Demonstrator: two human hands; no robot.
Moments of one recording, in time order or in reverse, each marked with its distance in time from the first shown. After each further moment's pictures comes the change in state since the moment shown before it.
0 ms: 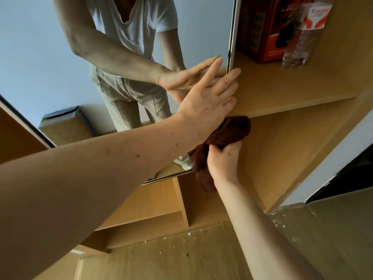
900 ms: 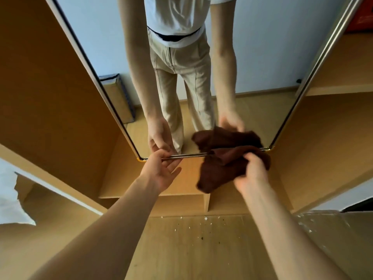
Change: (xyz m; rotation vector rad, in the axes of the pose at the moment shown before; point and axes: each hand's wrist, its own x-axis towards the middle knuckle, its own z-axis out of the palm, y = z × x) left_hand -0.207 -0.033 0.165 -2.094 0.787 -1.539; right_hand -0.036 0.067 0.045 0.596 0.071 0.776
